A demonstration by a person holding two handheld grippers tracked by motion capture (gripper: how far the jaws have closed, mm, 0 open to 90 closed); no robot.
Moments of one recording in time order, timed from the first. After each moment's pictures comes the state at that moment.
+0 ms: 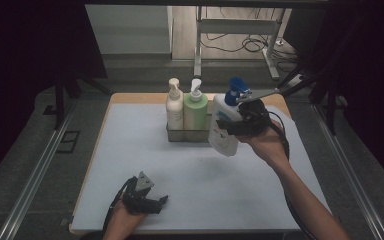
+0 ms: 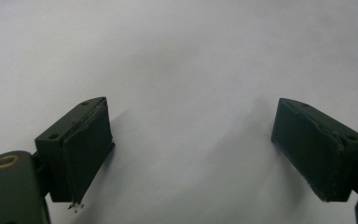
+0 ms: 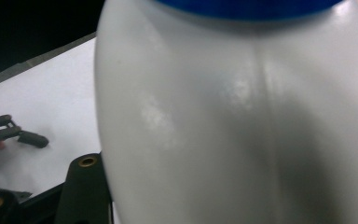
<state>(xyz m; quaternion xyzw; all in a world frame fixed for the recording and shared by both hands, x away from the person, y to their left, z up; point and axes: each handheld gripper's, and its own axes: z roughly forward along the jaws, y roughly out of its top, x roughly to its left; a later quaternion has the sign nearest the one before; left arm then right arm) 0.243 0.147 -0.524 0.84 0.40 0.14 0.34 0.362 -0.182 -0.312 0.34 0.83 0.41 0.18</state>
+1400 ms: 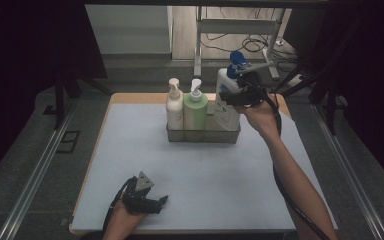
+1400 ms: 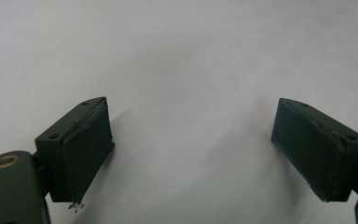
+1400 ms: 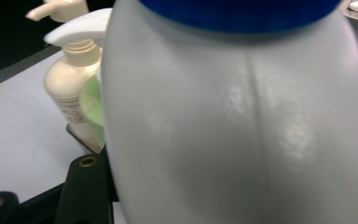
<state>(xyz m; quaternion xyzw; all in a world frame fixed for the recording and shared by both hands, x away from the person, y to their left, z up) 0.243 0.147 -0.524 0.84 0.40 0.14 0.34 0.436 -0.179 -0.299 0.39 0.80 0.39 0.23</state>
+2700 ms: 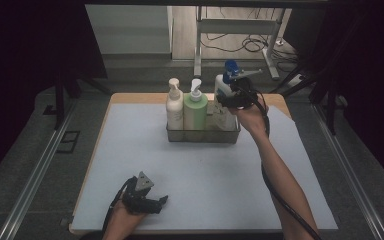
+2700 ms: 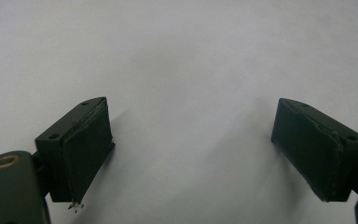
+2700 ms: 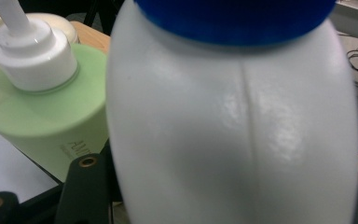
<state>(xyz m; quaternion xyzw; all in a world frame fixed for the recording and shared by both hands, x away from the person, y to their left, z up) 0.243 0.147 -0.524 0.84 0.40 0.14 0.34 0.475 -0.175 -0.352 0.41 0.79 0.38 0.24</state>
